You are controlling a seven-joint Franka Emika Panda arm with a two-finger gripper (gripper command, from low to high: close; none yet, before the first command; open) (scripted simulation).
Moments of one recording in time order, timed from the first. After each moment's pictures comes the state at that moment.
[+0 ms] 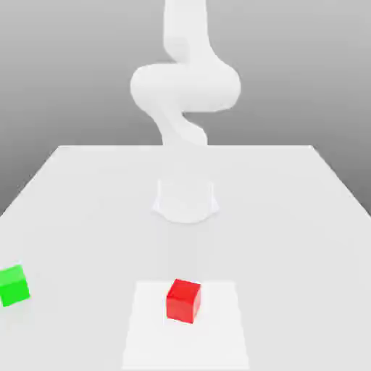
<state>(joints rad) 0.01 -0.72 -0.02 -2.35 0.03 2.35 0.81</state>
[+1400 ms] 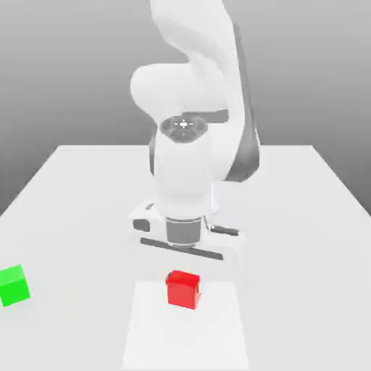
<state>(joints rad) 0.00 0.02 -0.02 -2.78 0.00 2.80 1.09</state>
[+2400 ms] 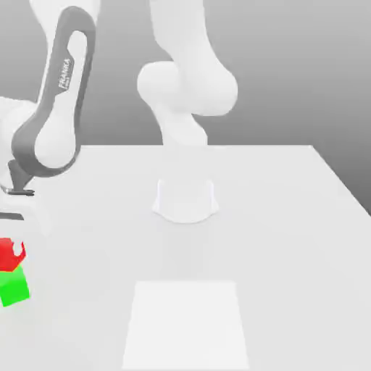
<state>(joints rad) -0.60 0.26 -0.19 -2.49 0.13 2.74 0.01</state>
